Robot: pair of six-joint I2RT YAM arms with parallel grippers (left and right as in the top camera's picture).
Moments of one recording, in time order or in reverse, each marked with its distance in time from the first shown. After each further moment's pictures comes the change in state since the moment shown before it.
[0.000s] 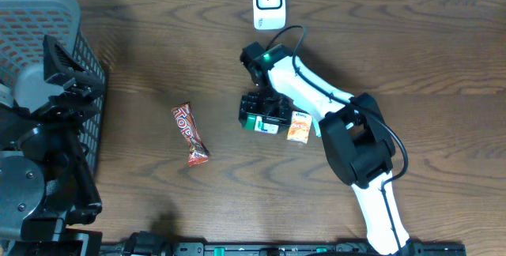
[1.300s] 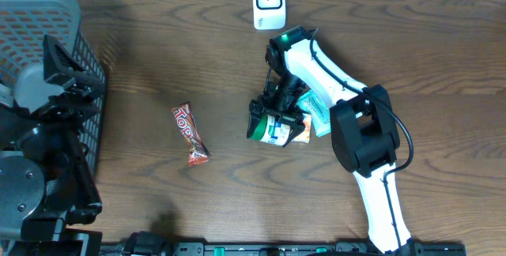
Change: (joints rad) left arm 0.000 0.000 0.000 0.000 0.000 0.000; right arm -0.097 0.050 0.126 -0.391 -0.306 -0.328
